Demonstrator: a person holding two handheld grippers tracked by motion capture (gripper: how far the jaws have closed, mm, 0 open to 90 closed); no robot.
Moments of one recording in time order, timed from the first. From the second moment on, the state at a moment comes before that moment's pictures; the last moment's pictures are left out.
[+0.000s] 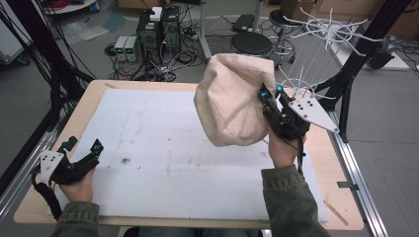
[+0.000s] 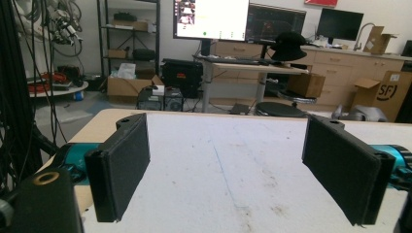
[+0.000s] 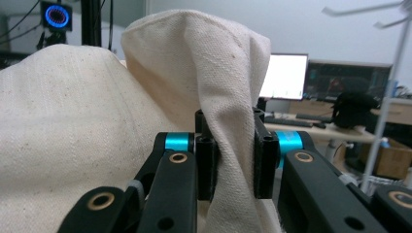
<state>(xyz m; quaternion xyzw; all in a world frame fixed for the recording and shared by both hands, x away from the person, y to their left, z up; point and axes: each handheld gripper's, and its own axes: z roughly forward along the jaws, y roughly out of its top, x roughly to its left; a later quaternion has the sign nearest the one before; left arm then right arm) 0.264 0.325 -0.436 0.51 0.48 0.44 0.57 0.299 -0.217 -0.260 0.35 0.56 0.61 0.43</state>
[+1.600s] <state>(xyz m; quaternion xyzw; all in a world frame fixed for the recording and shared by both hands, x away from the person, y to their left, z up) 0.266 0.326 -0.437 0.50 0.48 0.44 0.57 0.265 -0.269 -0.215 0.35 0.31 0.65 0.60</state>
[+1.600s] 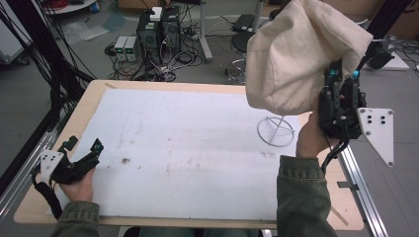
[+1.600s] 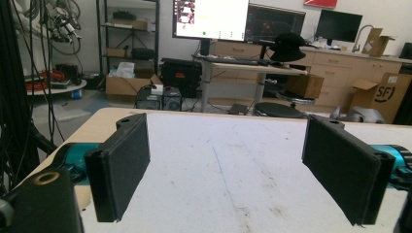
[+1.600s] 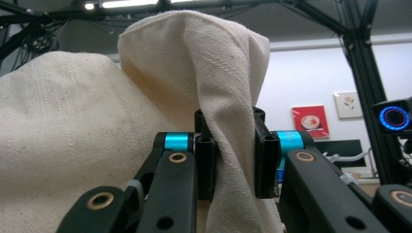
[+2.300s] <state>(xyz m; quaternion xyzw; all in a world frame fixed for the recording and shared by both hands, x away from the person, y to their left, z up) 0.268 0.326 -0.438 0.50 0.48 0.43 0.57 0.286 -0.295 -0.227 0.44 0.26 0.60 0.62</state>
